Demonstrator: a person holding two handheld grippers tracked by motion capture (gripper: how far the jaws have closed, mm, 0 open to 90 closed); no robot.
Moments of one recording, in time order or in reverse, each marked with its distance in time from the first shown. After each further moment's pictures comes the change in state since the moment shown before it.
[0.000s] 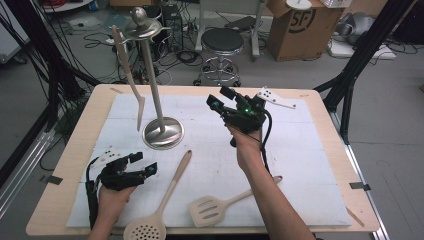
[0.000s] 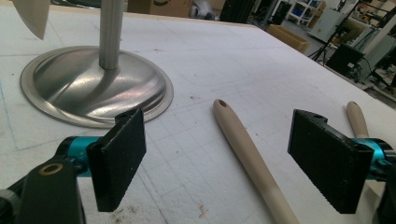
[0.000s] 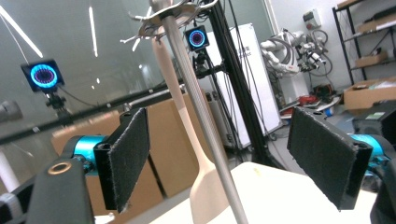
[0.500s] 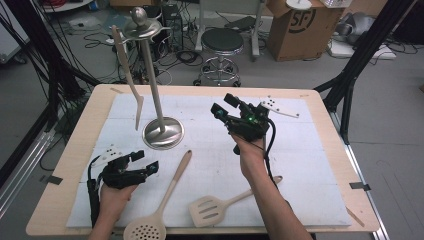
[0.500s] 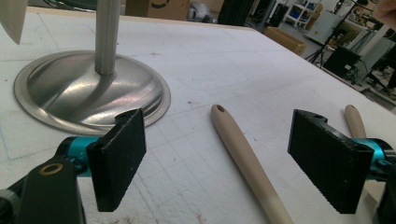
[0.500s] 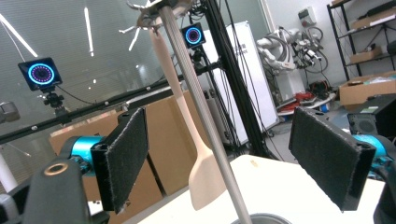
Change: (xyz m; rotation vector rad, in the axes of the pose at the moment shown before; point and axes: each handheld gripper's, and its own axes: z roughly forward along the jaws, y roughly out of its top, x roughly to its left) left arm 0.000 0.003 0.004 -0.010 -0.008 0.003; right arm 0.001 -0.013 -0.016 0.007 -0.023 -0.009
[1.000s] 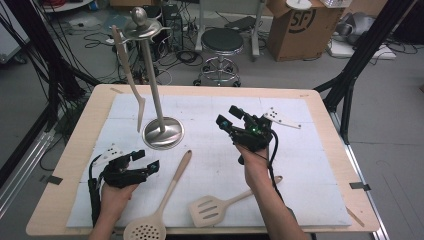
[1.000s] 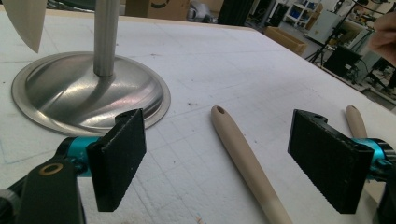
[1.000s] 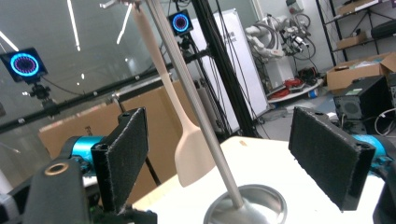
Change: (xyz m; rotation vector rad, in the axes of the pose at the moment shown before) left arm -0.001 0.001 0.002 0.003 0.000 0.001; right arm -0.008 -0.024 -0.021 0.039 -0.048 0.019
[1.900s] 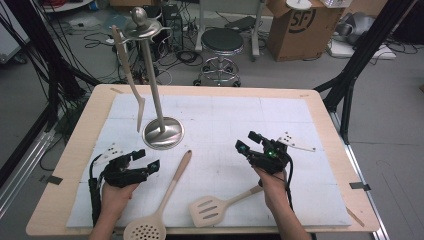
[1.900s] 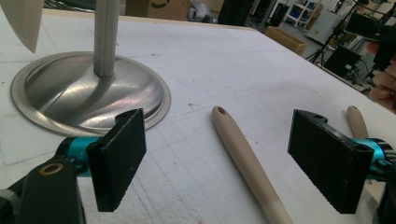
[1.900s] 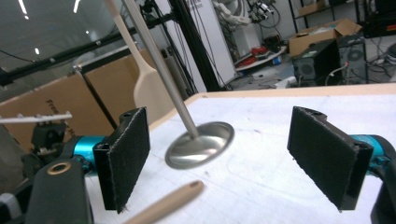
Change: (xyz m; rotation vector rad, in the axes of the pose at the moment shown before) left arm 0.001 0.000 0.002 0.004 0.000 0.002; right arm -0.025 -0.042 -0.068 0.134 -0.156 0.002
